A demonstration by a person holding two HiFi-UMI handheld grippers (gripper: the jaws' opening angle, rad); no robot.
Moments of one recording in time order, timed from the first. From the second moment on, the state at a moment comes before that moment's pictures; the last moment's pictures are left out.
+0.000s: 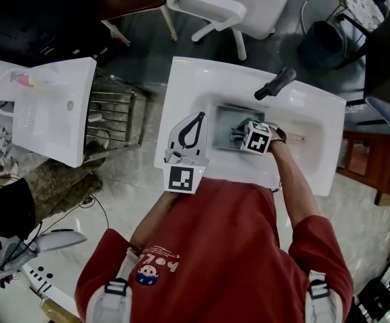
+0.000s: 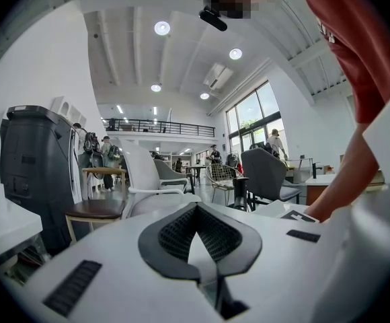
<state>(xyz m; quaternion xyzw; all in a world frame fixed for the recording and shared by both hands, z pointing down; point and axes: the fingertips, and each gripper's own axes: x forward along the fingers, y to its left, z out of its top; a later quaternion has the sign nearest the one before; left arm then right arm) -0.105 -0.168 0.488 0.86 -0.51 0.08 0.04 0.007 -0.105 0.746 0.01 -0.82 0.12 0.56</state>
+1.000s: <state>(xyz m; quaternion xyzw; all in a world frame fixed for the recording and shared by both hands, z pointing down) -0.105 -0.171 0.491 0.86 -0.51 0.08 0.04 0.010 -0.176 0.752 0.16 -0.80 -0.08 0.57</state>
